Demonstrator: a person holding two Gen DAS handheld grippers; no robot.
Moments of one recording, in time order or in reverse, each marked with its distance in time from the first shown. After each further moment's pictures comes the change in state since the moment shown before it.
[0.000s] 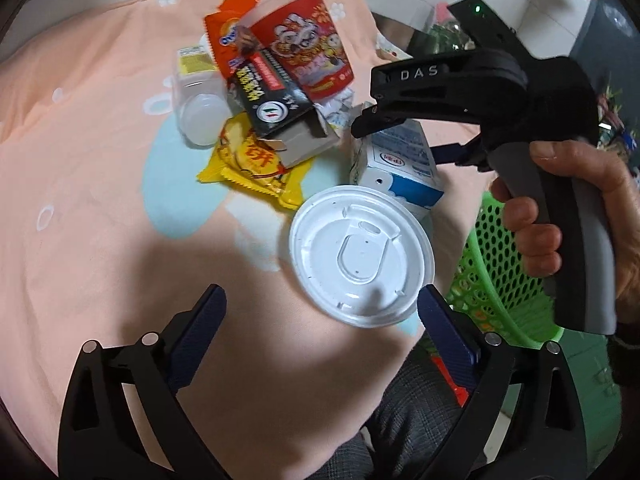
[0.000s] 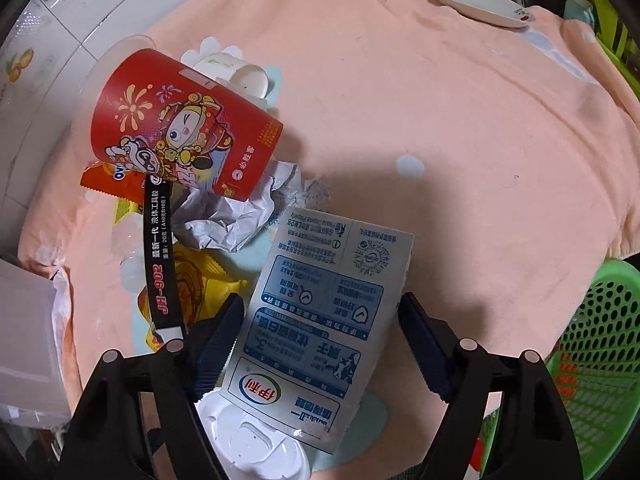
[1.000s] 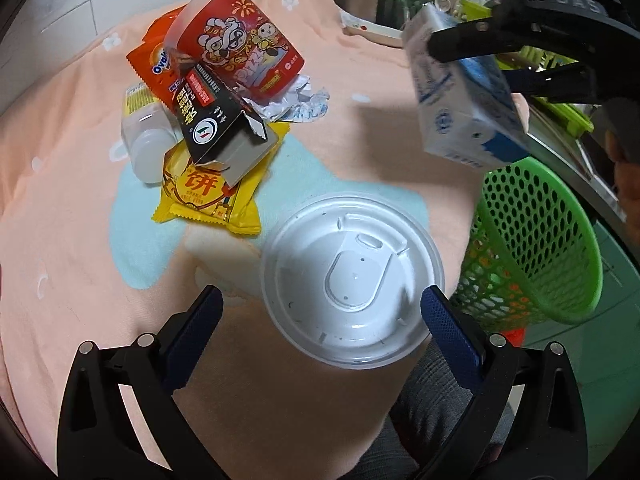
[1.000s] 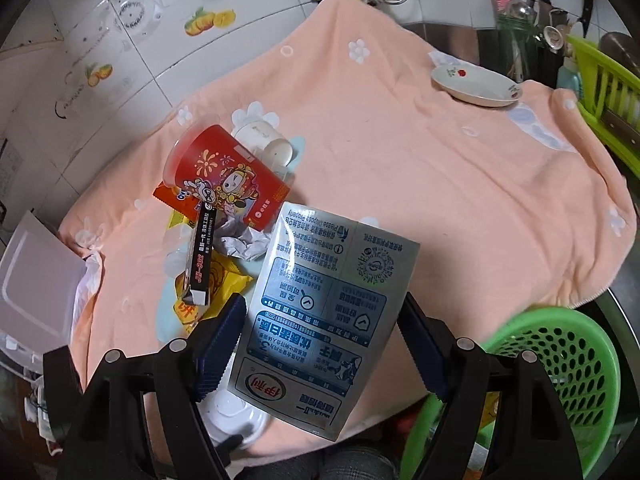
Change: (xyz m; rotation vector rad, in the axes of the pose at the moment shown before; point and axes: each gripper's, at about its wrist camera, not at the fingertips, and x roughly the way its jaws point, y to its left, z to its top) left arm 0.031 -0.041 0.017 0.211 0.038 0.093; right arm -0.094 -0.042 -0.035 -0.144 -0.232 0.085
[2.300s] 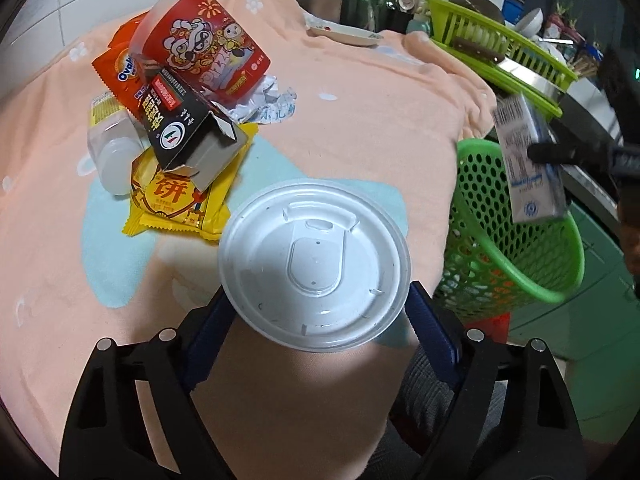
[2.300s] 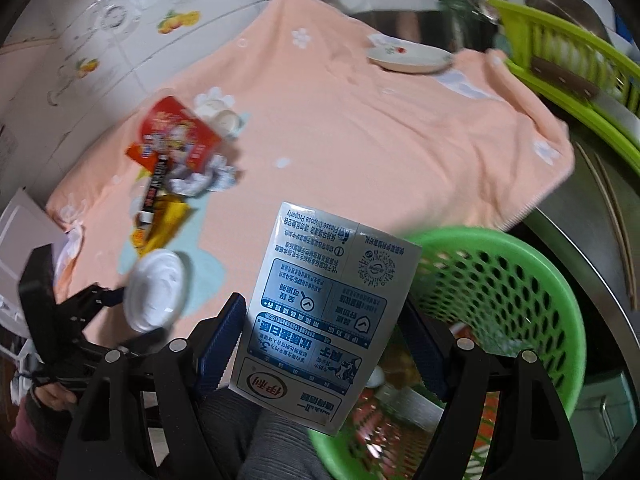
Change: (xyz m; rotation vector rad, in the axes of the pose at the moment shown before) left arm 0.002 0.006 -0.004 0.064 -0.024 -0.131; right arm -0.043 -0.084 -0.079 0.038 0.029 -0.102
